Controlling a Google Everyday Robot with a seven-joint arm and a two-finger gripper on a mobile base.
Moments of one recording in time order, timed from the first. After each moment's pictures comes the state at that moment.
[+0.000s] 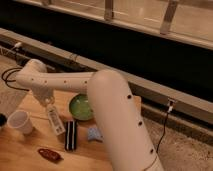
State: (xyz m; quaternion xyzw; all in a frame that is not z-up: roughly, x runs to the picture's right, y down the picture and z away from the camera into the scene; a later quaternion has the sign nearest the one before) arm -0.321 0.074 0.821 -0.26 0.11 0.50 0.82
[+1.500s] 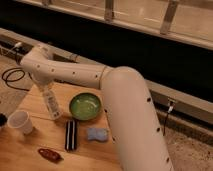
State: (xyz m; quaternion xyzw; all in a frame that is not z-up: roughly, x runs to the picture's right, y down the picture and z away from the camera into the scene) arm -0.325 -0.012 0.785 -0.24 0.00 0.52 0.82
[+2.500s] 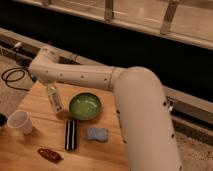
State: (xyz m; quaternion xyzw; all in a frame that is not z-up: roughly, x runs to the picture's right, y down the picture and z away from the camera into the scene) arm -0.314 -0.038 0.787 -0.19 -0.08 0.55 0.81
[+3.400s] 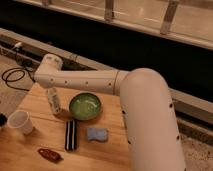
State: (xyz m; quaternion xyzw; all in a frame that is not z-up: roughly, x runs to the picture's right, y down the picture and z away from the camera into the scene) arm -0.317 -0.026 0.794 -0.19 -0.11 0.55 0.81
